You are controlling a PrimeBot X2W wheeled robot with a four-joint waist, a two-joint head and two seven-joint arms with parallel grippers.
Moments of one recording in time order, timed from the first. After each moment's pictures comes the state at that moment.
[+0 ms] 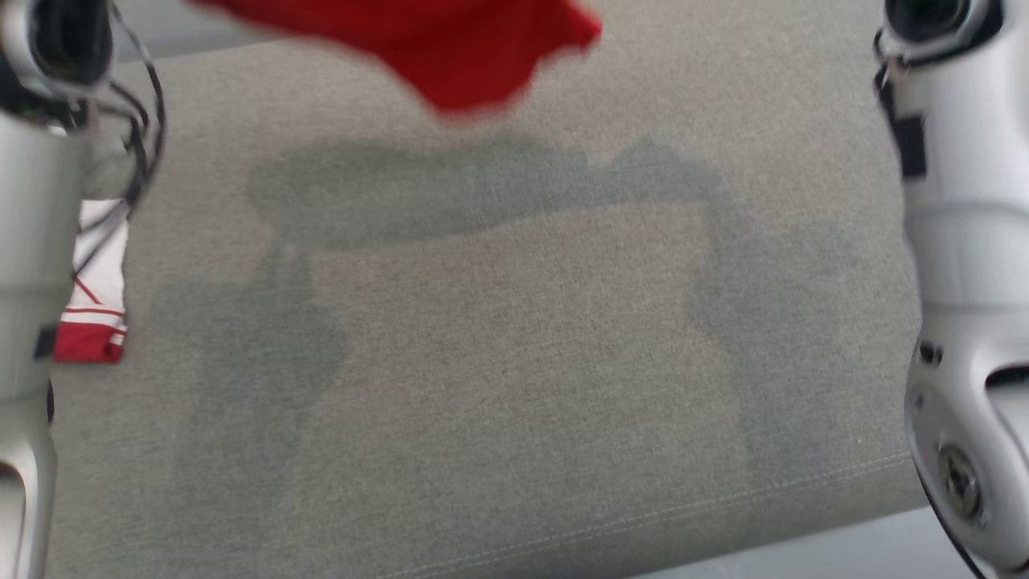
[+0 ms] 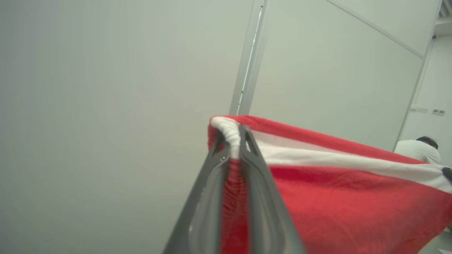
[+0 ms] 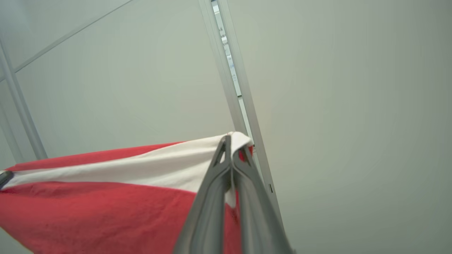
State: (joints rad) left arm -1.17 0.37 -0.41 0.35 -0.87 0.13 0.08; right arm -1.16 -0.07 0.02 0.46 0.50 0.13 0.10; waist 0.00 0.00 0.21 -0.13
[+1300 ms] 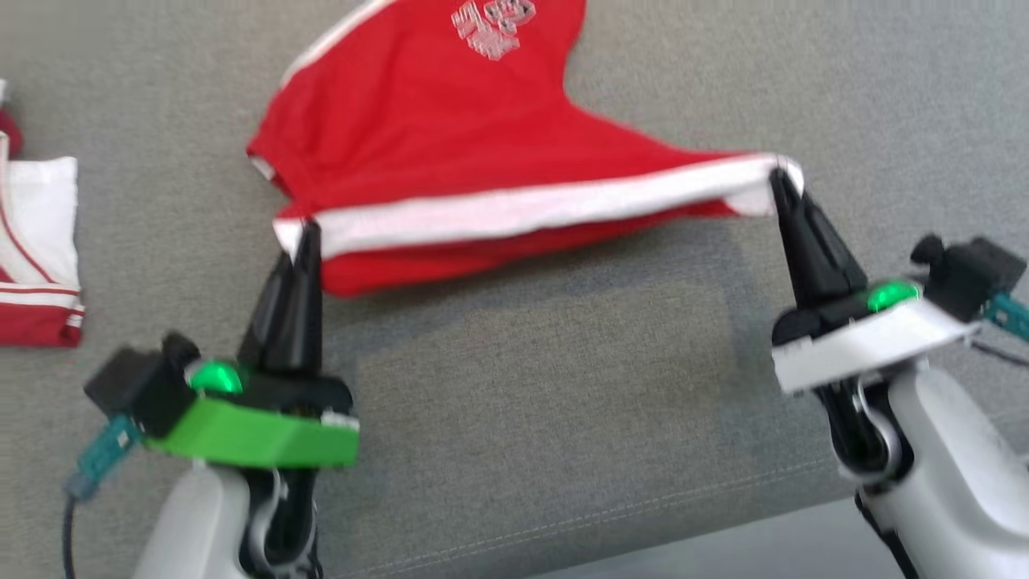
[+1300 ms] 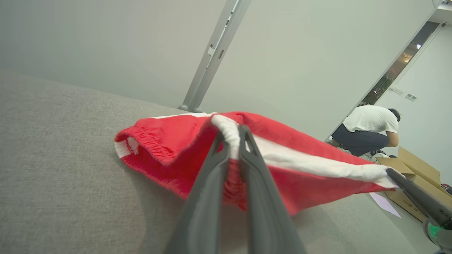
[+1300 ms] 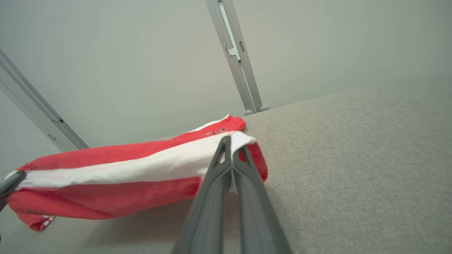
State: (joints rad) left arm -0.25 0.19 -0.27 0.02 -0.66 -0.13 -0.26; right arm -0.38 -0.29 0.29 0.13 0.68 0.13 -0.26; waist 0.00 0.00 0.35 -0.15
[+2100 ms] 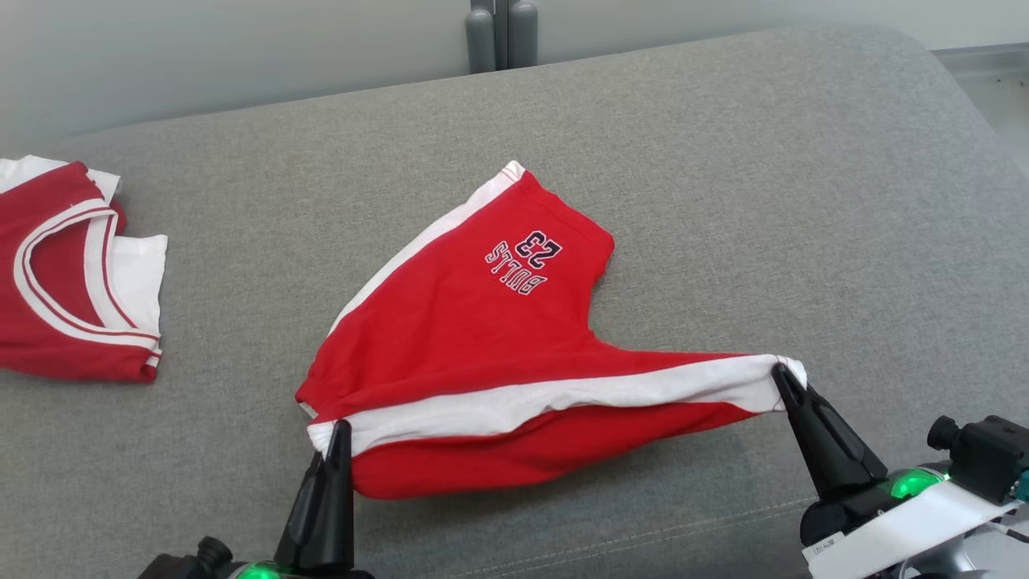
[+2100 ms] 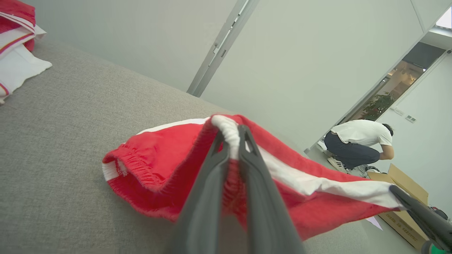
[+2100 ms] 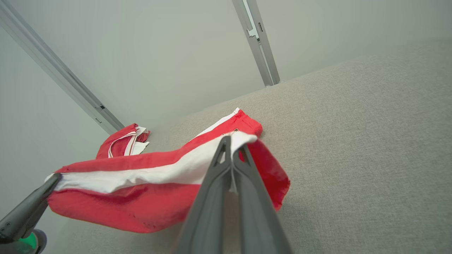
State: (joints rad) left arm 0.23 0.11 -0.24 -0.21 -0.64 -0.13 -0.26; right arm 0.15 -0.26 0.18 -0.31 0.65 0.13 -0.02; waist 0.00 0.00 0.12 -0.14
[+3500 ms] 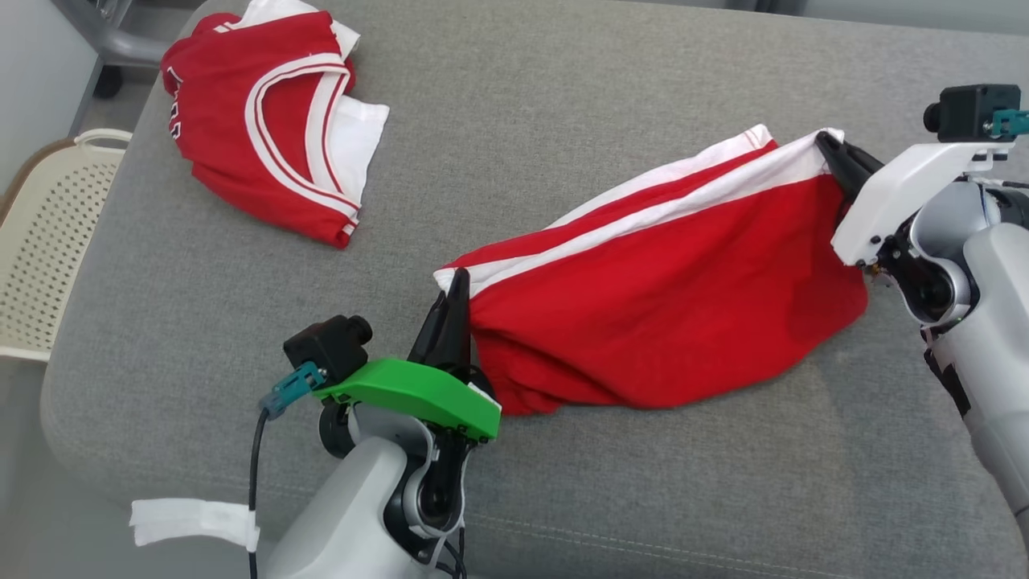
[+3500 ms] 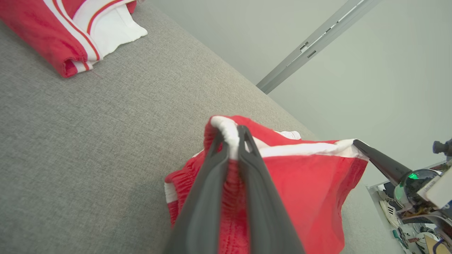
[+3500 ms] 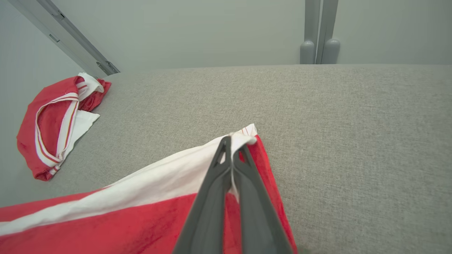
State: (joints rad) left arm -0.40 0.05 -0.59 0.34 -1.03 0.11 -0.26; right arm -0.73 -0.37 0.28 0.58 0.70 0.13 0.21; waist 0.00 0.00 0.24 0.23
